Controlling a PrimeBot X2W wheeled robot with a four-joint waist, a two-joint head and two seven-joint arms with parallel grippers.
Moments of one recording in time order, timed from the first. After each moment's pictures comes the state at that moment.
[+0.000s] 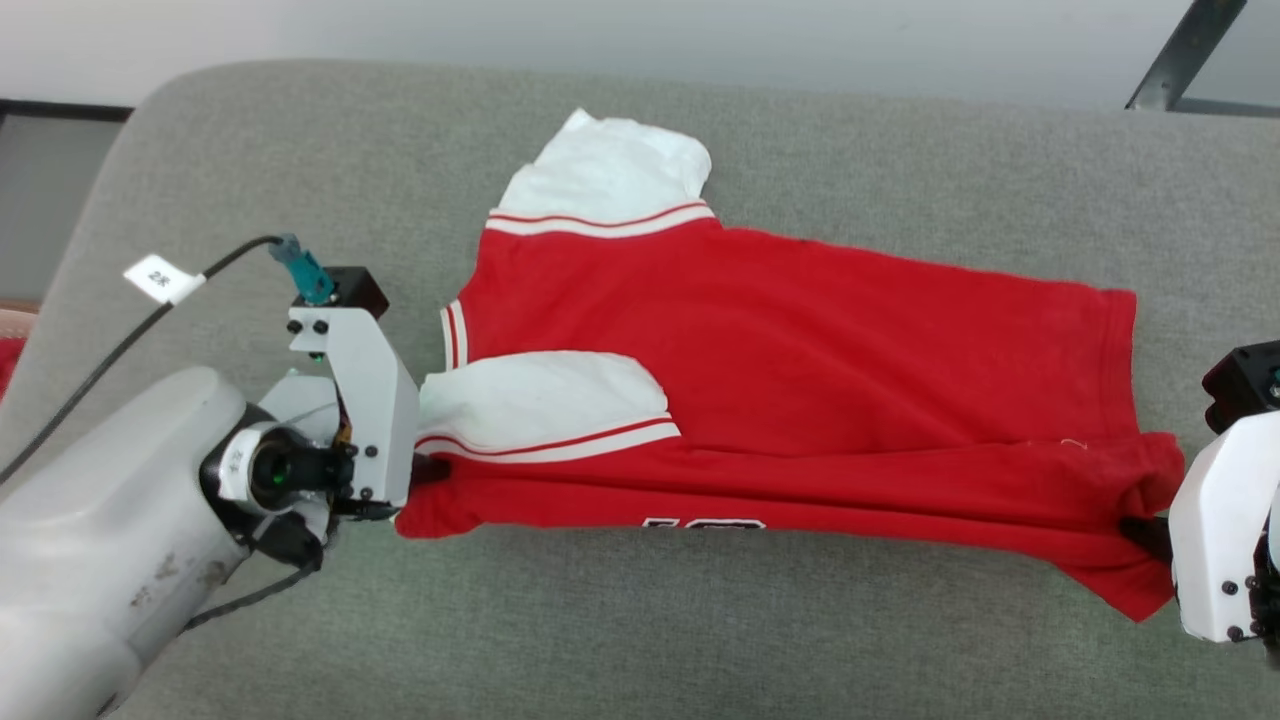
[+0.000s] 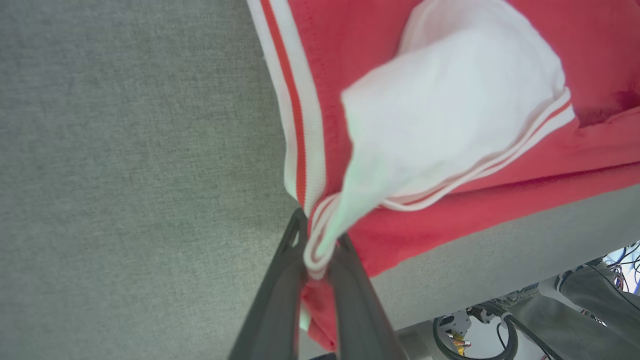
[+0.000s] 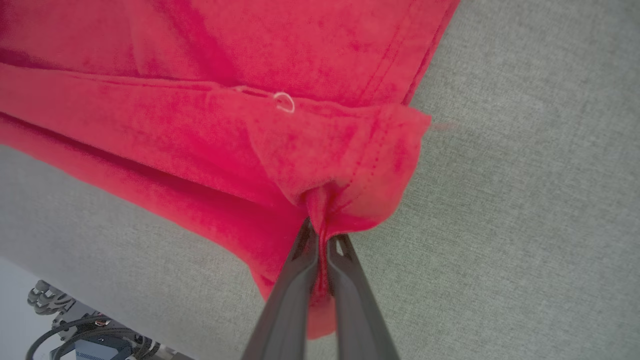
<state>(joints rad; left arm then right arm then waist) -0.96 0.70 -1.07 0.40 -1.42 0.15 0.79 -0.26 -0.34 -0.06 -0.20 0.48 0.13 1.29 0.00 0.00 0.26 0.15</state>
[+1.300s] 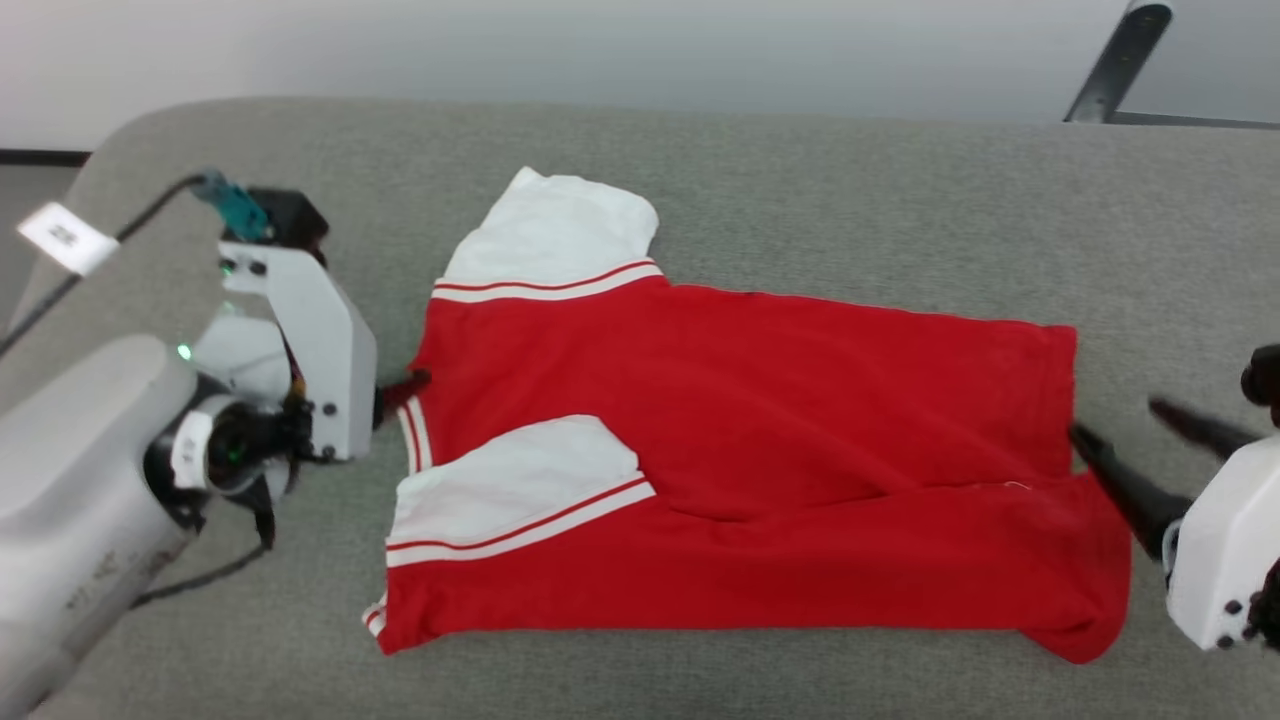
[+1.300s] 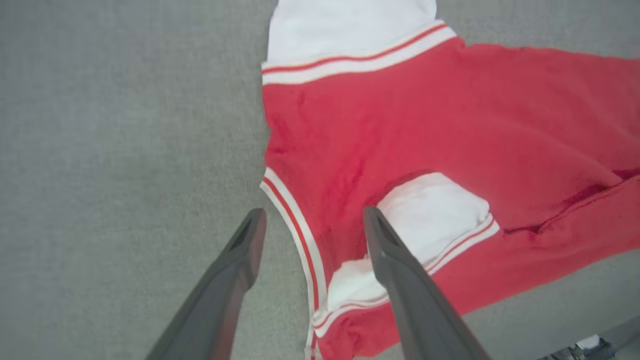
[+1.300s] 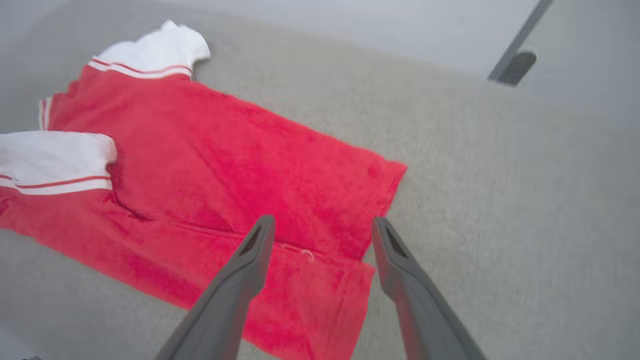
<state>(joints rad) -0.98 0.80 -1.03 0.24 -1.31 0.22 0.66 -0.18 -0.34 -0.04 -0.41 0.47 0.13 0.99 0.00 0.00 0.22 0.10</state>
